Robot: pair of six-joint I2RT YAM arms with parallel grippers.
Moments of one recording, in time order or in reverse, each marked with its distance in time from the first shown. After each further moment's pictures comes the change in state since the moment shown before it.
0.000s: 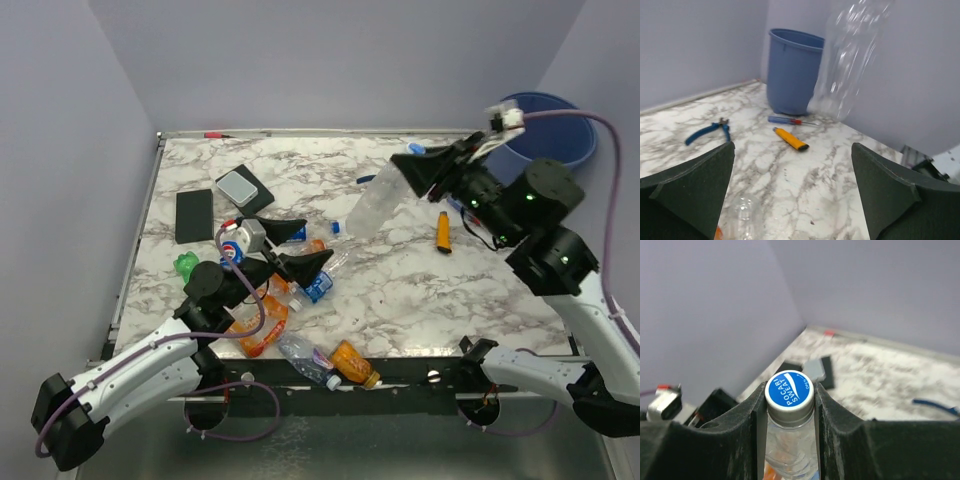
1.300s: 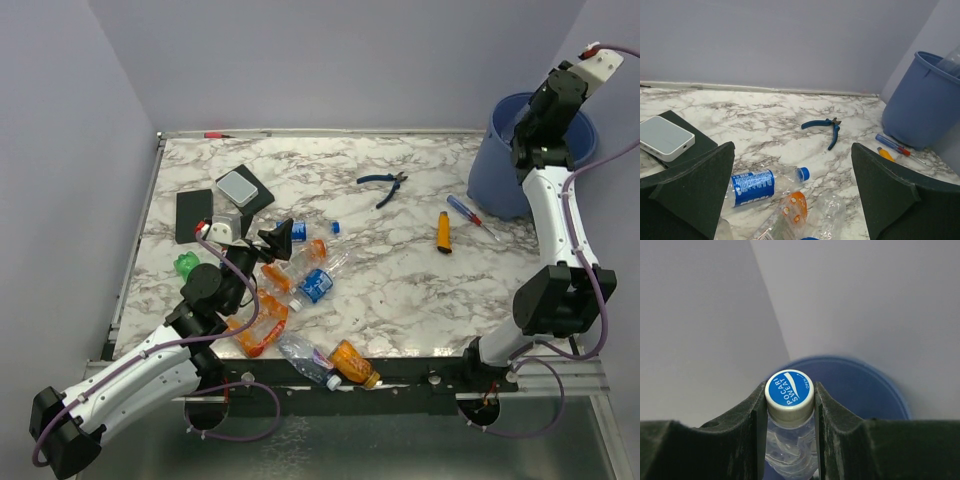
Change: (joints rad) left arm 0.000 -0.114 -0.008 -0.191 -0.641 0.085; right arm -0.784 0.584 0.296 0.396 0.705 -0.267
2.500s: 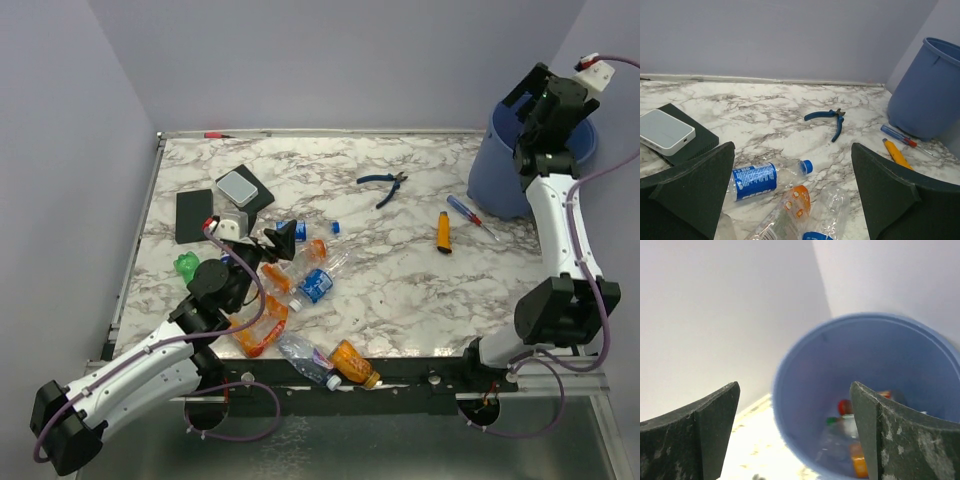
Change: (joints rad) left arm 0.000 0.043 0.010 -0.013 0.005 0.000; right arm -0.030 -0.032 -0.087 -0.186 -0.229 0.200
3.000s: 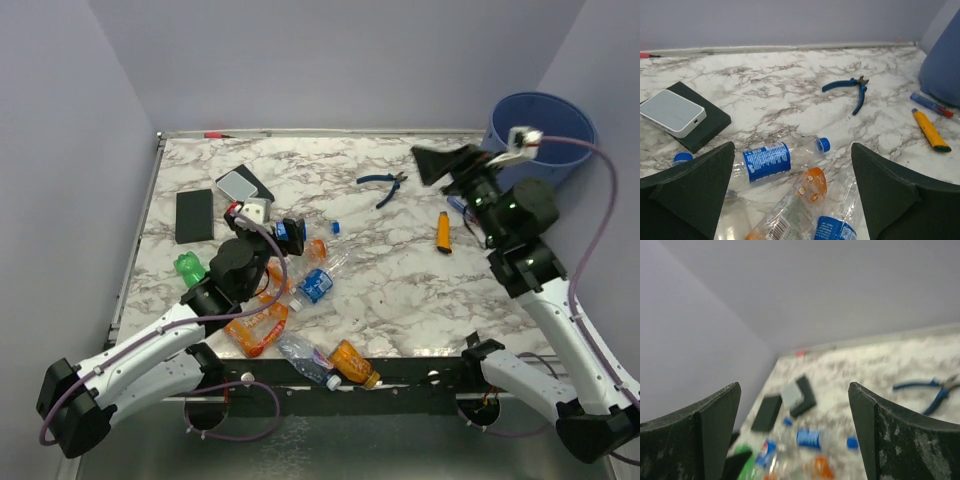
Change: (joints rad) left arm 0.000 0.126 0.084 -0.115 -0.041 0.008; right arm 0.451 -0.613 -0.447 0.121 -0.381 0.285
